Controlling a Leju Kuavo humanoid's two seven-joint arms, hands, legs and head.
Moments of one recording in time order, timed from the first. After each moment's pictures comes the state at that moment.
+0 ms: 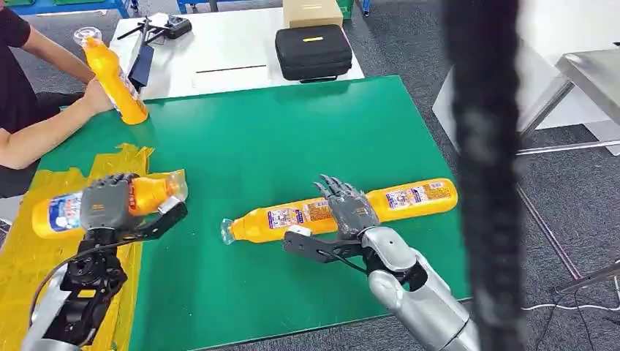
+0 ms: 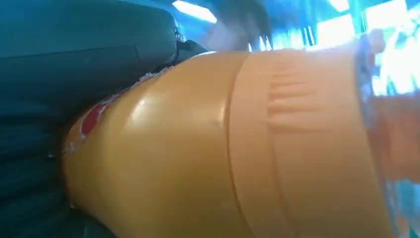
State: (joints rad) left arm -0.41 0.20 -0.28 -1.03 -1.40 0.33 0.08; right arm -0.30 -0.18 0.66 -1.52 0.94 0.05 0.31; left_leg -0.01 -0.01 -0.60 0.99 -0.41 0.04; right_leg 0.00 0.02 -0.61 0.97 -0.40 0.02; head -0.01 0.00
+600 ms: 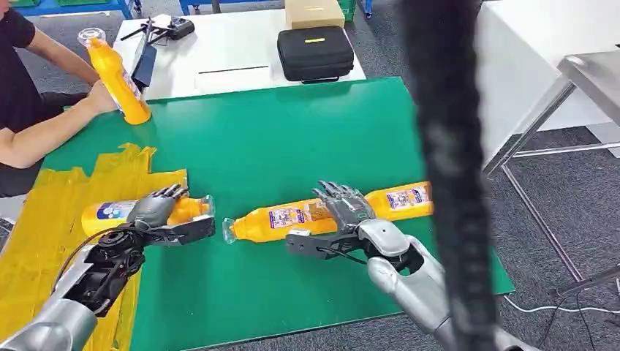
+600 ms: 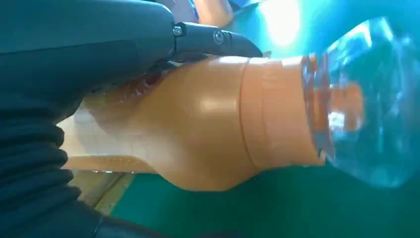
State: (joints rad) left arm -0.61 0.17 -0.49 -0.74 -1.13 -0.07 -0.07; right arm -0.40 -0.19 0.71 -1.36 0.97 0.15 0.25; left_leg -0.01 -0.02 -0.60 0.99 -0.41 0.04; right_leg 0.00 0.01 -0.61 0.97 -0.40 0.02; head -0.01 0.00
